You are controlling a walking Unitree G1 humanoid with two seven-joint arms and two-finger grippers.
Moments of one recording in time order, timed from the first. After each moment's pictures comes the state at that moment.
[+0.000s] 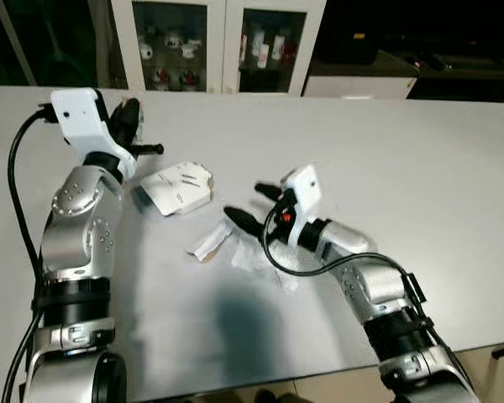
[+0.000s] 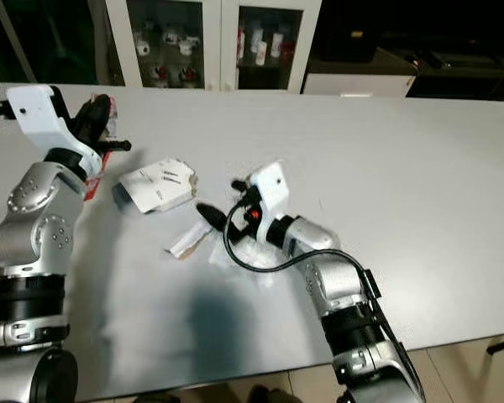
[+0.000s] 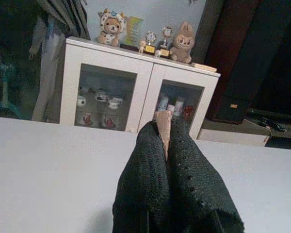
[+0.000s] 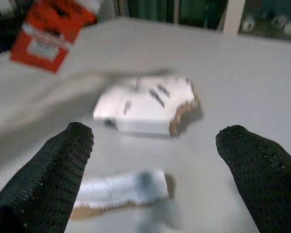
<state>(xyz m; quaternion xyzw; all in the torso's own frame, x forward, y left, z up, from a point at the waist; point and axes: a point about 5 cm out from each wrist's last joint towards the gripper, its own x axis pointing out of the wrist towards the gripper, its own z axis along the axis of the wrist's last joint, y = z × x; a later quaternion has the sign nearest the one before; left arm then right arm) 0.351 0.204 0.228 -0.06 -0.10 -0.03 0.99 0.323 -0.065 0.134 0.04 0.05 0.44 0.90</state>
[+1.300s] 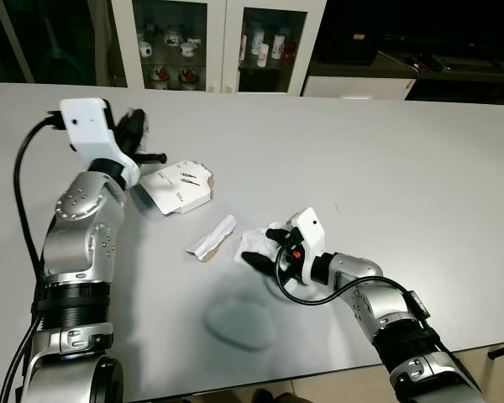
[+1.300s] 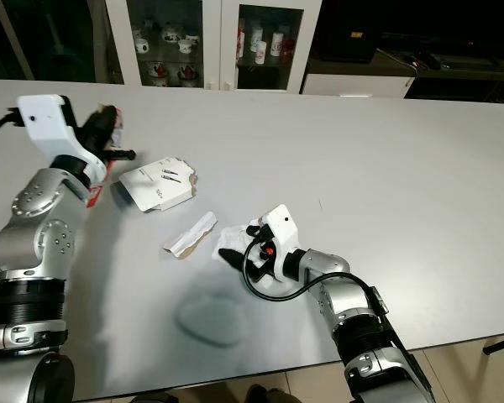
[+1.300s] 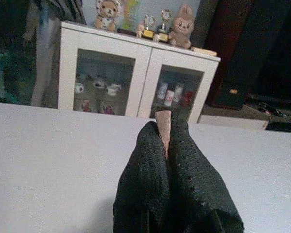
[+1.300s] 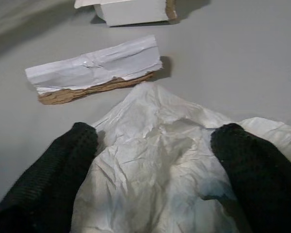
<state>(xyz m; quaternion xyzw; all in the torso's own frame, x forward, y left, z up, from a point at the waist) 0.351 0.203 0.216 -0.05 -0.07 -0.04 1.00 0.312 -0.091 0.072 0.03 0.16 0.44 0.88</state>
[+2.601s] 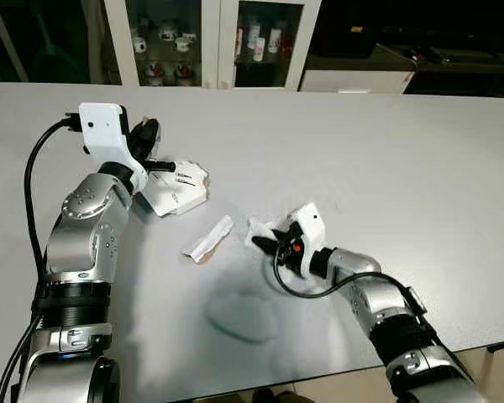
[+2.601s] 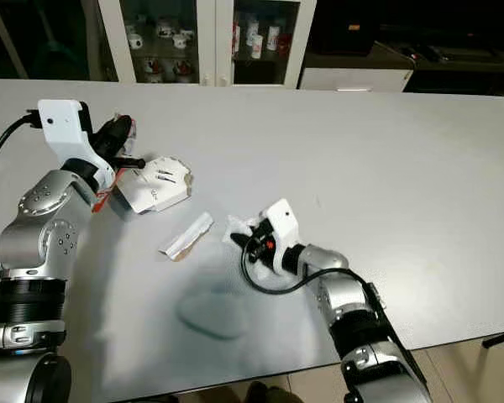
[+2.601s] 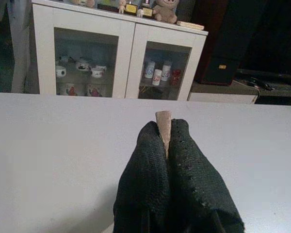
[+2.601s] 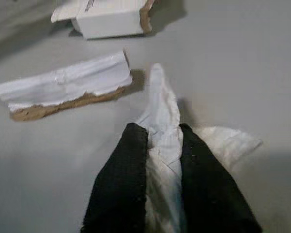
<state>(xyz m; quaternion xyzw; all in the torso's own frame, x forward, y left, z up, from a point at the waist) 0.352 0.199 0.212 -0.03 -0.04 -0.07 1.00 0.320 -0.090 0.080 0.02 0.14 0.43 0.89</state>
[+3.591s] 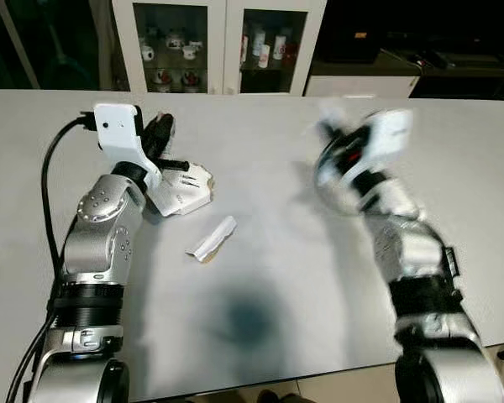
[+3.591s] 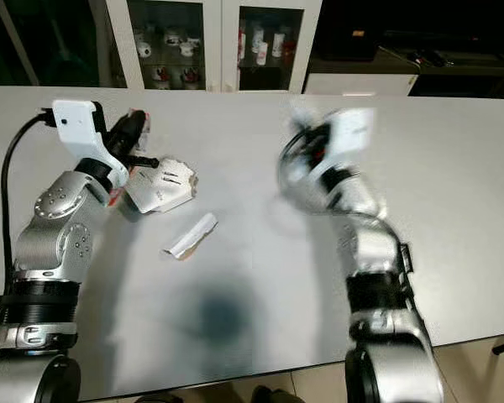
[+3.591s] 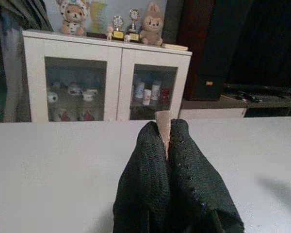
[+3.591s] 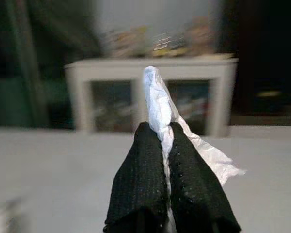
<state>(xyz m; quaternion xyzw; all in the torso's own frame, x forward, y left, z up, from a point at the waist) 0.353 0.182 0.212 -0.02 -0.08 -0.09 0.99 0.370 -0.154 0.201 0.08 -0.12 0.11 0.98</state>
